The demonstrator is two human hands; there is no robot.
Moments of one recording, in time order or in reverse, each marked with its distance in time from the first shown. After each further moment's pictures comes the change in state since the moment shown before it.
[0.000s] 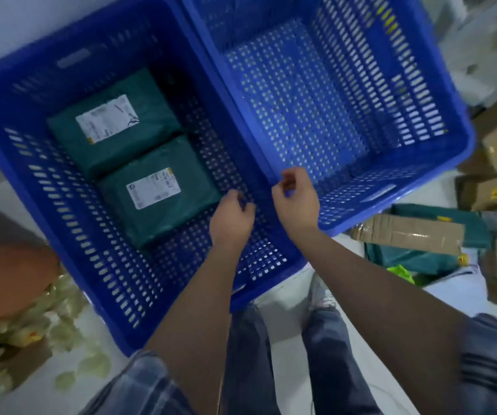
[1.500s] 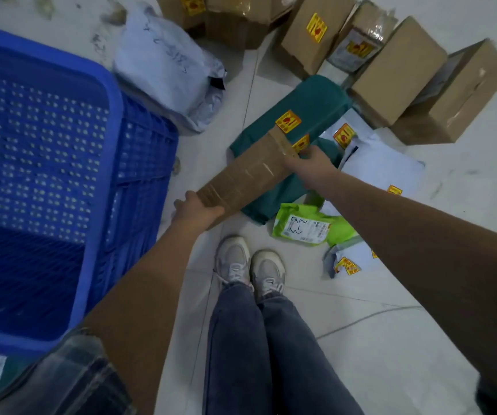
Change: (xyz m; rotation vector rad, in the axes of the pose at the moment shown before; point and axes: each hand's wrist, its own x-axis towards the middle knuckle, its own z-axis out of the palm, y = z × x) left_hand 0.018 0.181 0.406 0.806 -0.484 -0.038; right_hand 0.079 0.424 -0.332 0.451 0.113 0.790
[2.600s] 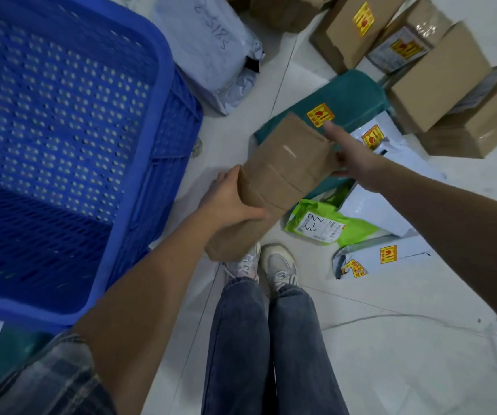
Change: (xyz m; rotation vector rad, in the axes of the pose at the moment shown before) left_hand -0.019 -0.002 -0.015 0.007 -0.111 0.406; right_hand -0.005 -0.022 -0.012 0.086 -0.263 0.041
